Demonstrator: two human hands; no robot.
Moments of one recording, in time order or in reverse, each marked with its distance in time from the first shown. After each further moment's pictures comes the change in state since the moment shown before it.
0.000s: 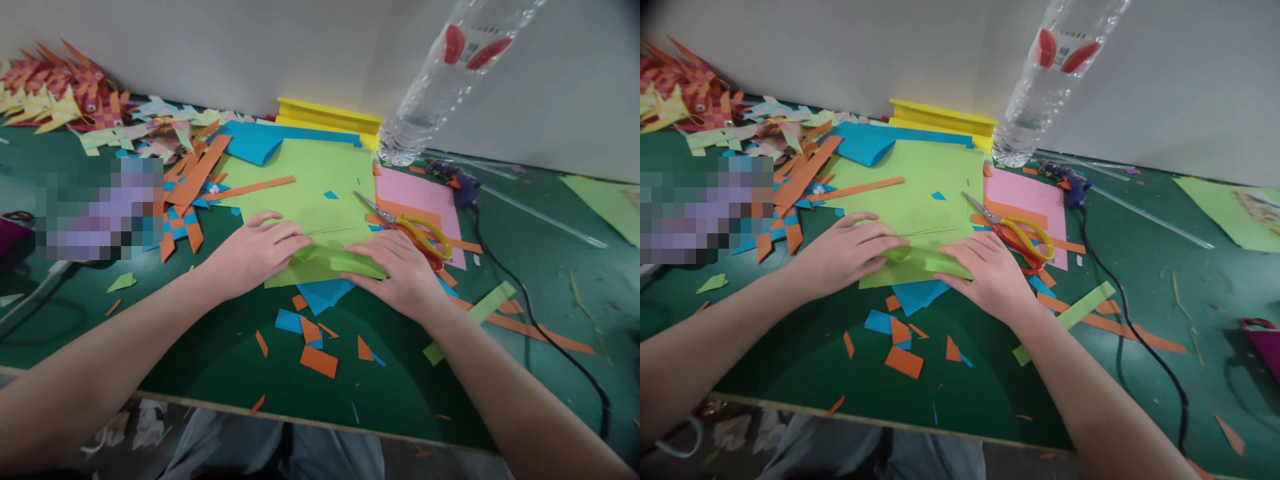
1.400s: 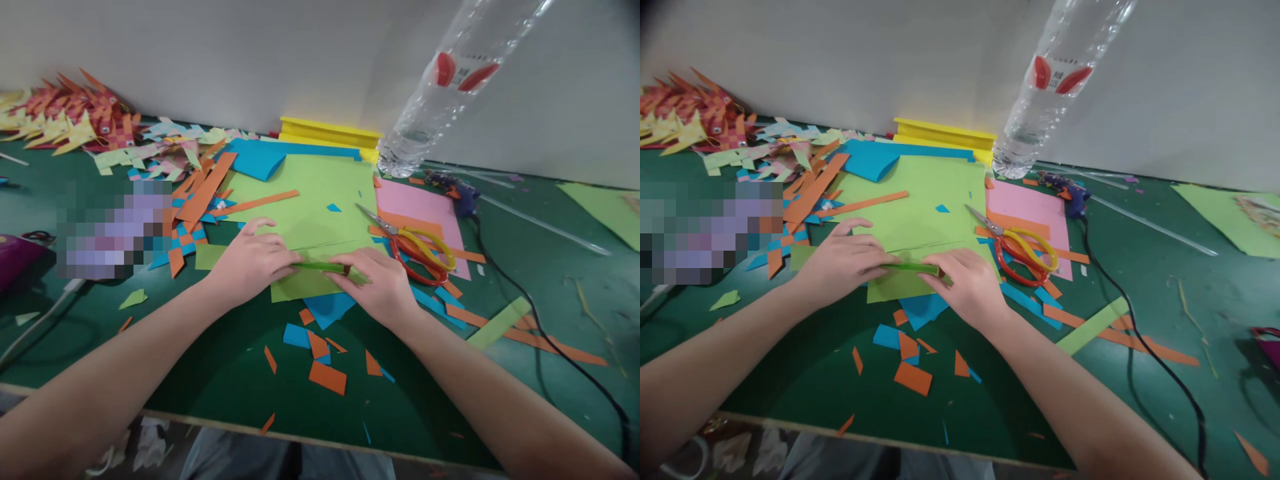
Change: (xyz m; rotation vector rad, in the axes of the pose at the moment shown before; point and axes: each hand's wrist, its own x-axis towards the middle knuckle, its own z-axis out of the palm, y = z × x) left_hand -0.004 -0.011 -0.001 -0.086 0.034 -0.073; right_hand 0.023 -0.022 0.025 0.113 0.148 0.084
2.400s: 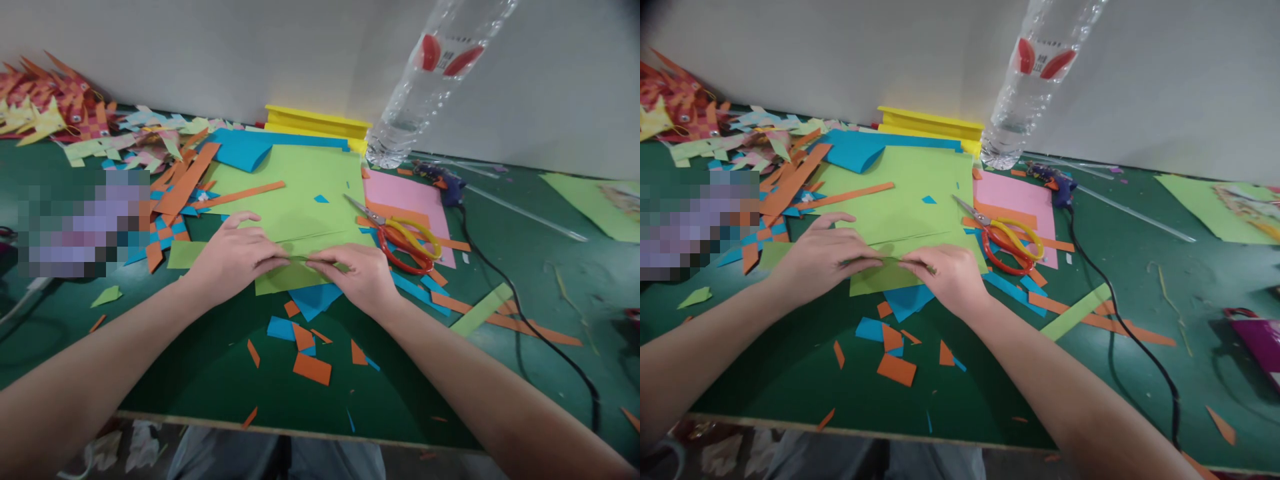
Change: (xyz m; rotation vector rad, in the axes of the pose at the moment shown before) left_hand 0.003 0.008 0.000 -0.085 0.017 -0.055; right_hand -0.005 0.000 0.008 0.209 -0.032 0.206
